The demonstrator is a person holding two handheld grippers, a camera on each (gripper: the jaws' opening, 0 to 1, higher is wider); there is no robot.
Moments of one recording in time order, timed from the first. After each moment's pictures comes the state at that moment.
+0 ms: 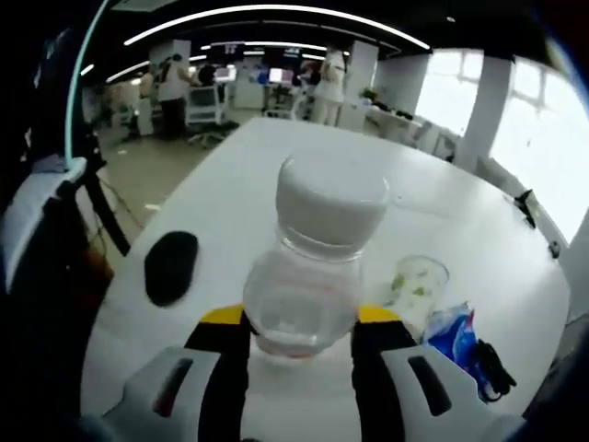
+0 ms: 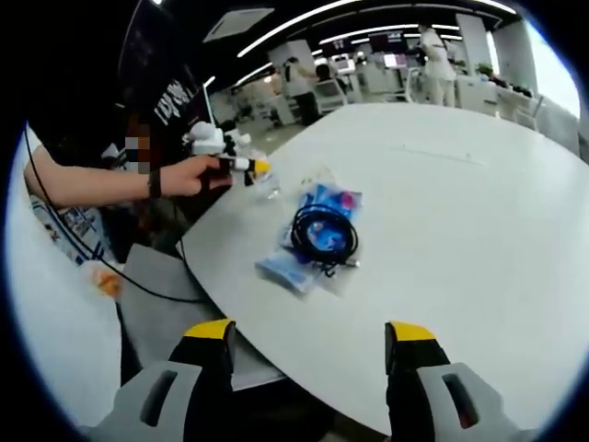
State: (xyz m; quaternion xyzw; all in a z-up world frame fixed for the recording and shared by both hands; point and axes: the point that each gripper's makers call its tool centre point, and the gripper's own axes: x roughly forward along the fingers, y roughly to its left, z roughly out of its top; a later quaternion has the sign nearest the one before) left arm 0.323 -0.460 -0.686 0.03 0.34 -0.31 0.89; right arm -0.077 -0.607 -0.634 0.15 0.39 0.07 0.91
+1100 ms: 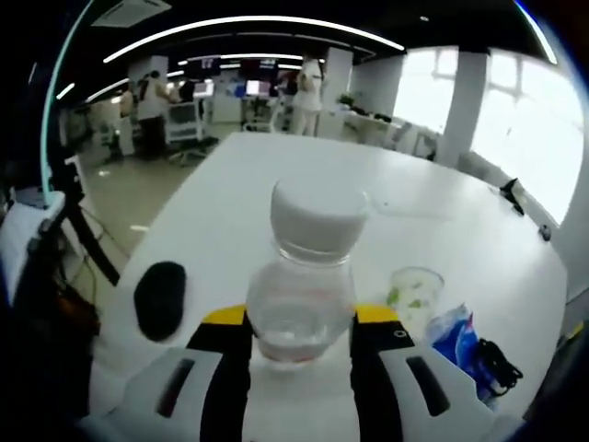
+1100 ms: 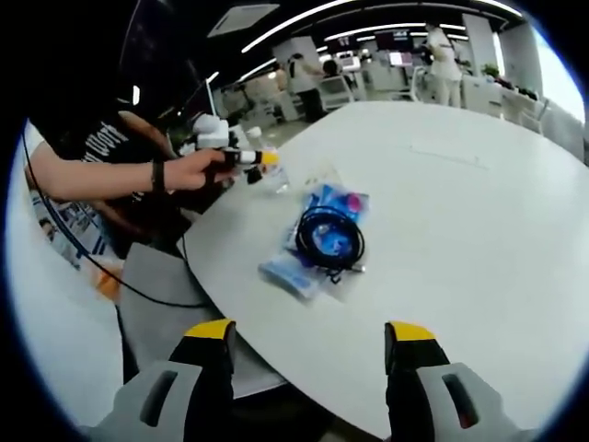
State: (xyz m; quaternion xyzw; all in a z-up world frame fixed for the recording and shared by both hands) left arm 0.319 -0.476 -0.657 0.05 0.31 -0.35 0.88; right arm -0.068 -0.606 -0.631 0.15 0.39 0.08 0.90
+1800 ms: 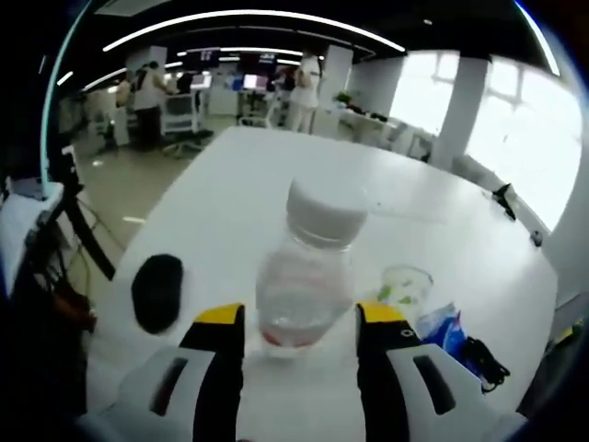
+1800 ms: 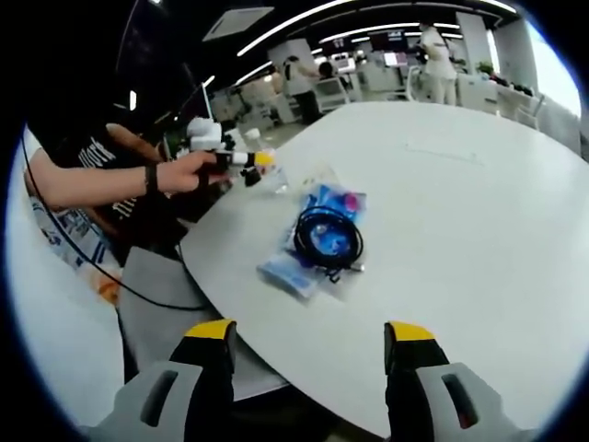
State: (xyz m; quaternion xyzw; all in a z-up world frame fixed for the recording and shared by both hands) left arm 0.311 -0.462 -0.654 0.03 0.33 -0.37 0.87; right arm -0.067 -0.603 -0.635 0.16 0.39 0.07 0.90
